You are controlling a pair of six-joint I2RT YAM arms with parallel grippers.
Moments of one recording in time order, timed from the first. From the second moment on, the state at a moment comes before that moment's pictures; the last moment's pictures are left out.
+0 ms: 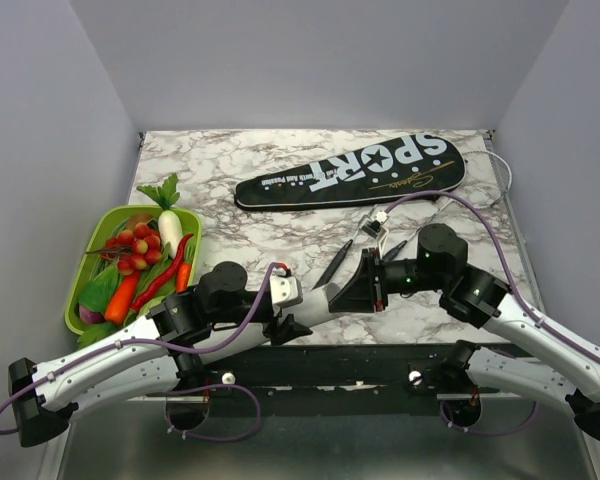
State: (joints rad) left arm -1.04 0.70 0.61 -0.23 0.41 0.06; right arm 0.86 0.86 0.81 -0.18 -0.72 0.70
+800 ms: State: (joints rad) left arm -1.04 0.68 0.60 -0.27 0.39 0.07; right arm 0.86 0.83 0.74 -0.08 -0.53 0.77
